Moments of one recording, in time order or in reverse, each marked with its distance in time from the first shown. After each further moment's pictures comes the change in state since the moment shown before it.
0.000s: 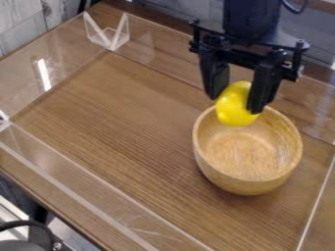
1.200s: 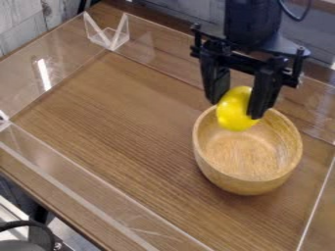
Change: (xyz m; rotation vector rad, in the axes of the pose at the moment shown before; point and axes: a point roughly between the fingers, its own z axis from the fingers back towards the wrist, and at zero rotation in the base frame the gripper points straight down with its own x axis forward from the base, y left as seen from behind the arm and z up) arm -0.001 -0.002 -0.004 0.005 0.000 -0.005
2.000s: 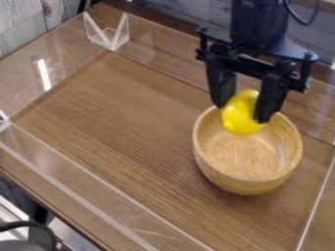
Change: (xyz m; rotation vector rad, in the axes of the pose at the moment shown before) arm -0.001 -0.008 -0.001 -0.003 -0.004 -0.013
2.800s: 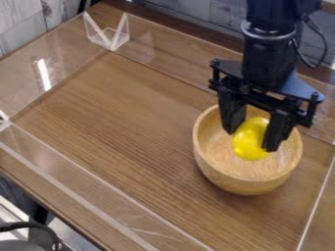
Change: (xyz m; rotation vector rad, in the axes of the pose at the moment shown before) arm 0.006 -0.008 -0.032 0.014 -0.025 -0.024
